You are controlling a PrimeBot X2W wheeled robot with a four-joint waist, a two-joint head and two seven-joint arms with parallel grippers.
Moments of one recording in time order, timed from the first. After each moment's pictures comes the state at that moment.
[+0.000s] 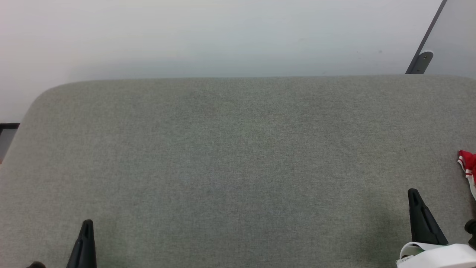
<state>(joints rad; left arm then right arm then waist) 0.19 0.20 0.13 0.00 -0.56 -0.13 -0.22 0.07 -0.05 -0.09 -0.04 0.40 0.13 -0.05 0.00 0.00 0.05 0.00</state>
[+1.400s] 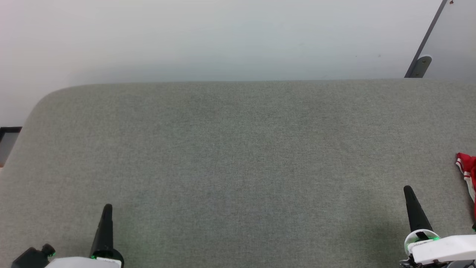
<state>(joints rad) 0.04 0.14 0.11 0.12 -1.10 -0.13 -0.07 -0.01 -0.06 -0.08 0.10 1.02 0.13 0.01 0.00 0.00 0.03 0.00</state>
